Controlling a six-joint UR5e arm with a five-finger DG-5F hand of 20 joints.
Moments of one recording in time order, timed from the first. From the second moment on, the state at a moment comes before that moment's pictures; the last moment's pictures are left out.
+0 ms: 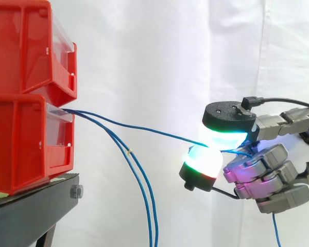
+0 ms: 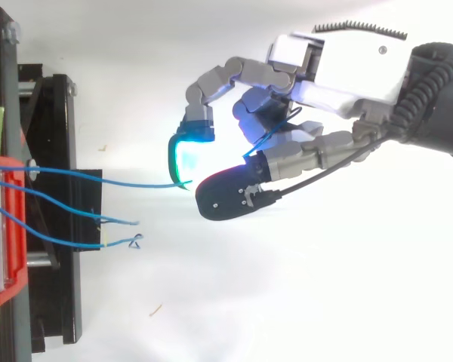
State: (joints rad) arm 0.11 -2.17 -1.36 -2.87 -1.25 -0.16
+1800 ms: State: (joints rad) arm 0.11 -2.17 -1.36 -2.87 -1.25 -0.17
